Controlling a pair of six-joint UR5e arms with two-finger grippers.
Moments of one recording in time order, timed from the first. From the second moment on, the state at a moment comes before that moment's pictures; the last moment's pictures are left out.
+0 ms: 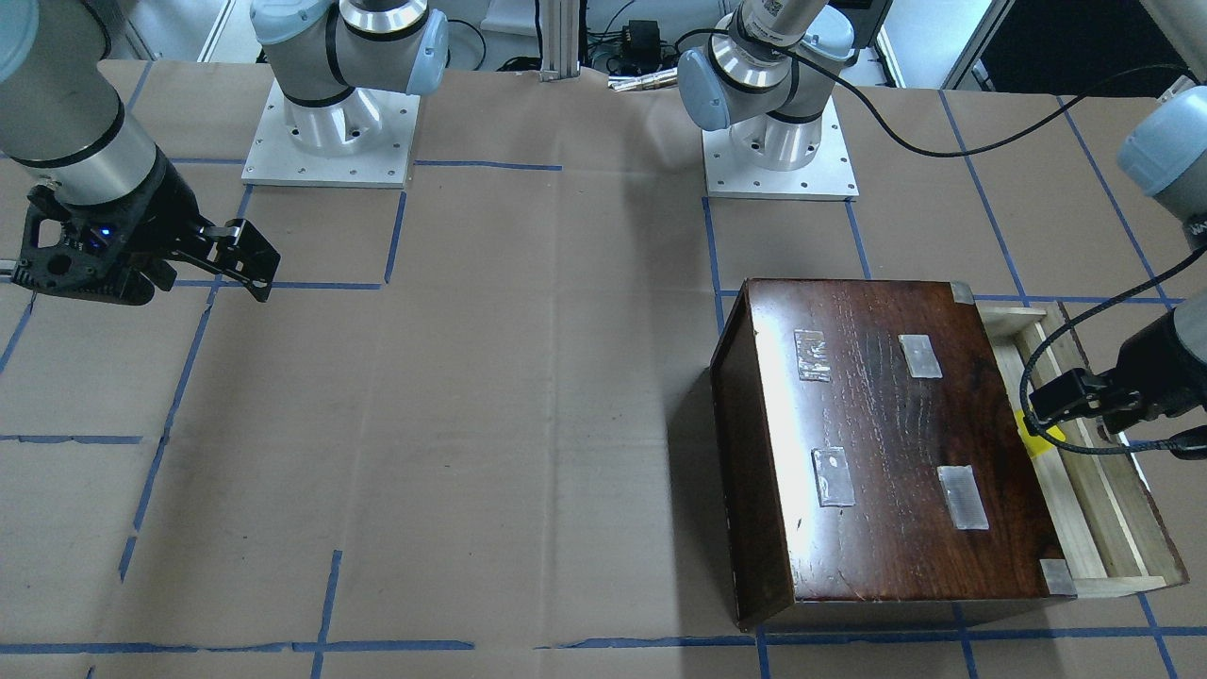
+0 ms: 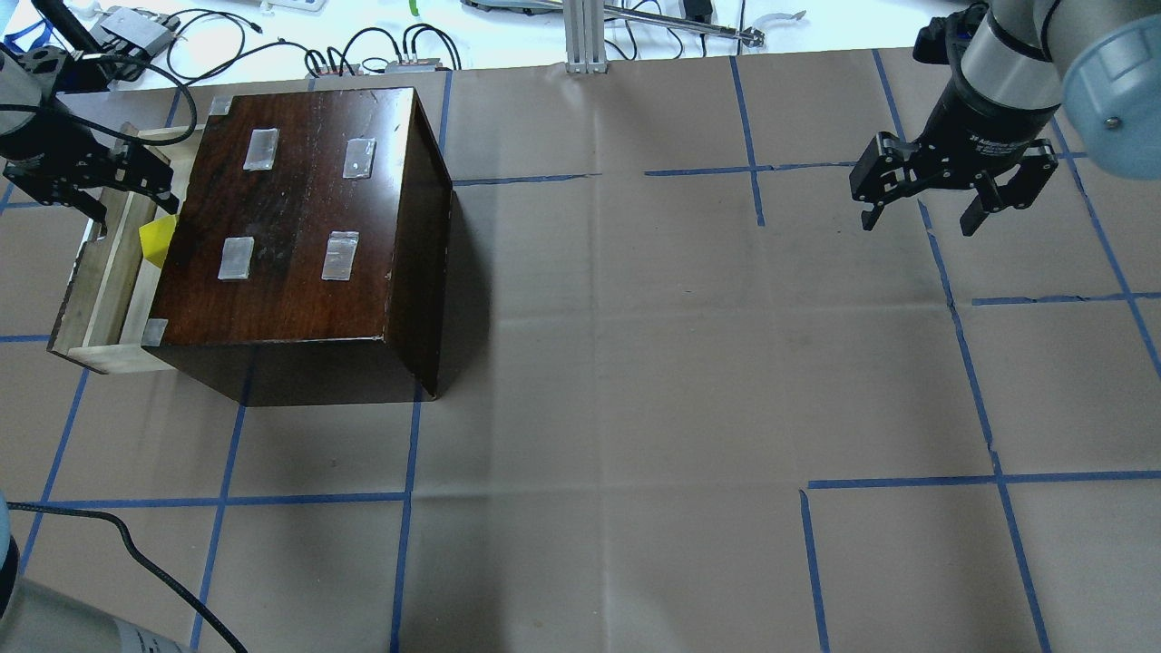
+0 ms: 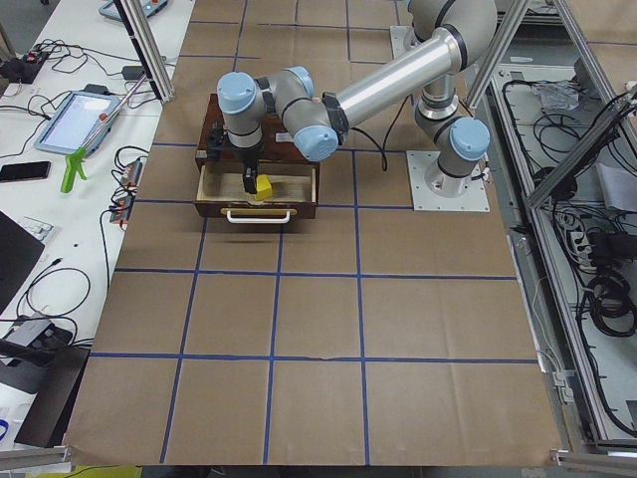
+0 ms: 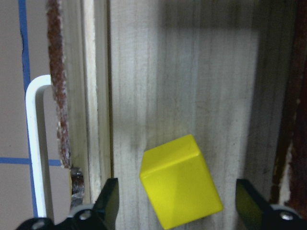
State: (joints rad) left arm -1.10 -1.89 -1.49 -1.31 1.53 0.44; right arm 1.43 -1.52 1.65 -1.63 -1.57 -0.03
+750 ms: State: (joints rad) left arm -1.15 -1.75 -1.47 -1.41 1.57 0.33; right arm 1.43 -1.52 1.65 -1.63 -1.57 -0.02
